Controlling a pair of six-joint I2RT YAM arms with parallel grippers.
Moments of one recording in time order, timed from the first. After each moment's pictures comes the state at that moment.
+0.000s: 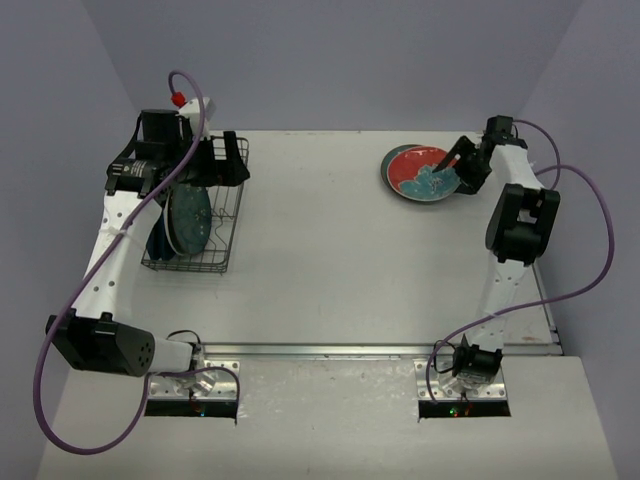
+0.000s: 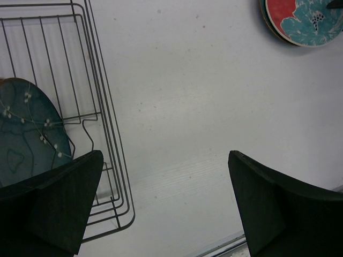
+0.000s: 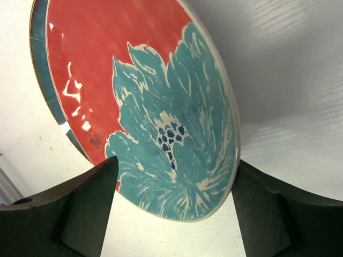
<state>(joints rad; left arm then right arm) -0.05 1.34 1.54 -0.84 0.29 -0.12 -0.22 2.30 1.92 -0.68 -0.30 0.50</state>
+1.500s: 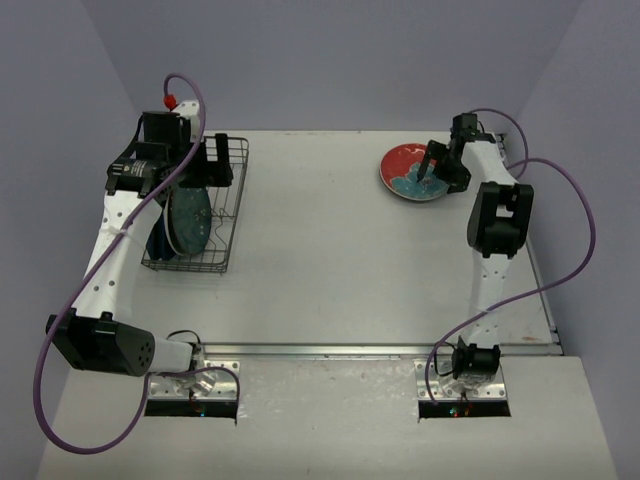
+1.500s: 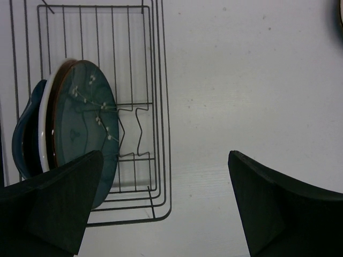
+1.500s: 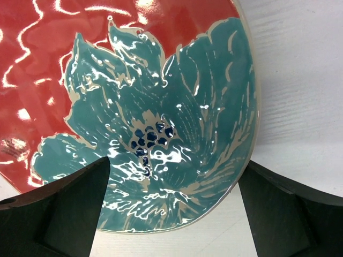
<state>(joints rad) -0.05 1.34 1.54 -0.87 0.08 -0.09 -0.09 2.40 2.04 -0.73 -0.07 0.28</state>
